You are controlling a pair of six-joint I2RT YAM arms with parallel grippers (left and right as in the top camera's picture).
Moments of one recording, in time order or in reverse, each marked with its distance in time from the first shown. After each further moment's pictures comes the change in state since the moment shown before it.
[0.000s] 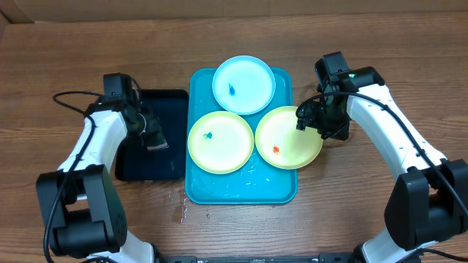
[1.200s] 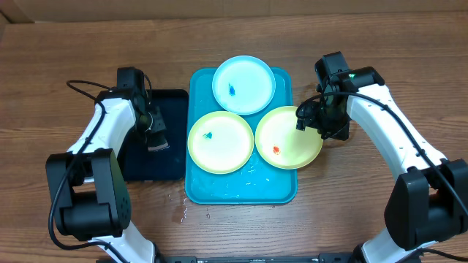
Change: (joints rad) left arm -0.045 0.098 0.105 -0.129 -0.093 0.046; right arm 0.000 0.000 0.000 0.000 0.000 0.000
